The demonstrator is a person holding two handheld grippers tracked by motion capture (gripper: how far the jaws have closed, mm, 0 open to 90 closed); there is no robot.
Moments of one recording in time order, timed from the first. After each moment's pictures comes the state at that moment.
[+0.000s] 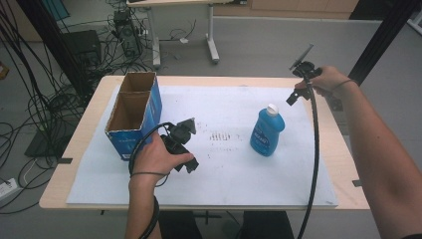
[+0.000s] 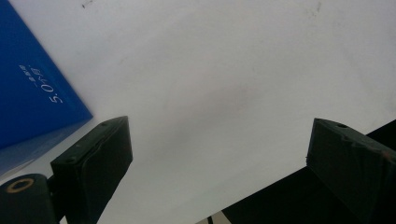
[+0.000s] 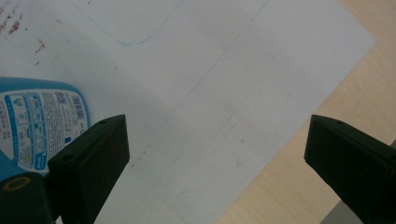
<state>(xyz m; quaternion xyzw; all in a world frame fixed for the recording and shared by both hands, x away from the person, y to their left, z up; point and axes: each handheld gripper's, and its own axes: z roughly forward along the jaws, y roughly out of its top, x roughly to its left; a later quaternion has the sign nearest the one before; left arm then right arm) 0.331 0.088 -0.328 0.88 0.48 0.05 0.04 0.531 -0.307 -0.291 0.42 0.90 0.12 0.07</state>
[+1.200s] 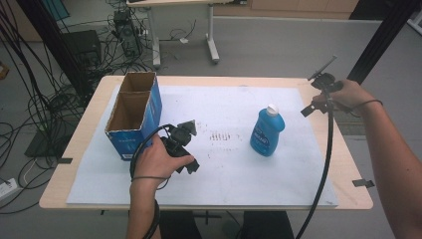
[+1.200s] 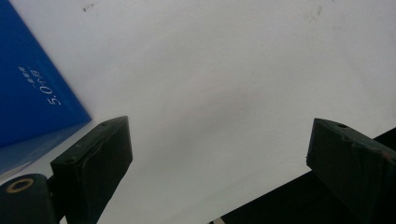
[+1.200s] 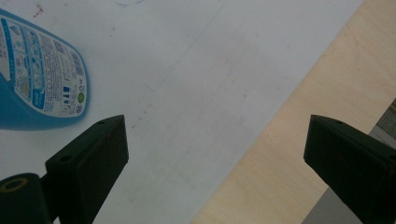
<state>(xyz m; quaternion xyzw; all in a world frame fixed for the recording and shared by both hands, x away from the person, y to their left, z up) 0.326 0.087 -0.333 0.87 0.48 0.06 0.05 0.479 -0.346 -0.298 0.44 0.88 0.14 0.09</state>
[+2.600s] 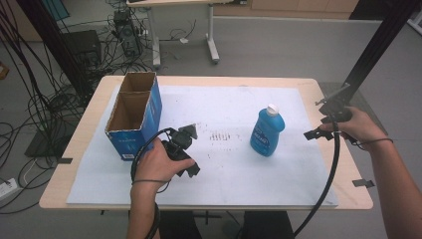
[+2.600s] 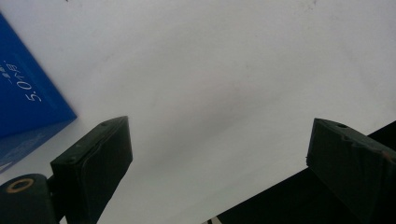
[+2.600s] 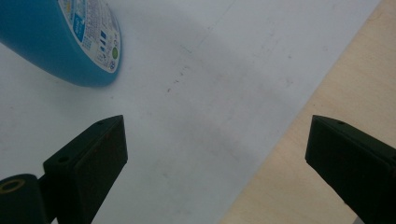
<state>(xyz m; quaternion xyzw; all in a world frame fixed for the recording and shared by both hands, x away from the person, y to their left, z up) 0.322 0.086 -0.340 0.88 0.48 0.05 0.05 0.408 -0.355 -0.332 0.44 0.87 0.20 0.10</state>
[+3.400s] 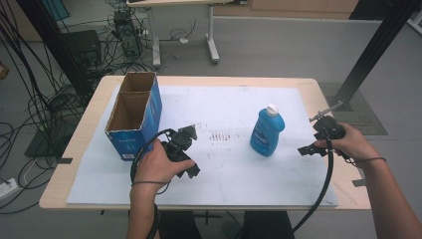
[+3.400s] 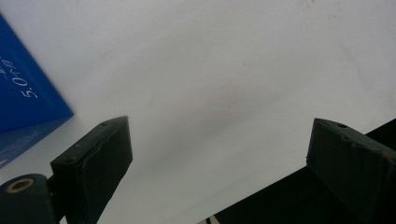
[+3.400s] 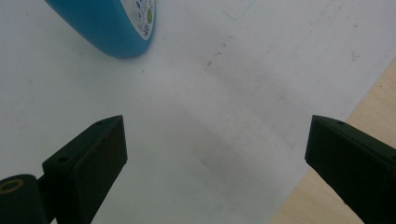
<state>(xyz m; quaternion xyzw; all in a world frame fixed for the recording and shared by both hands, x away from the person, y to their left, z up) 0.319 0.086 -0.341 0.87 0.48 0.05 0.05 0.379 -0.343 -0.366 0.43 0.88 0.21 0.08</state>
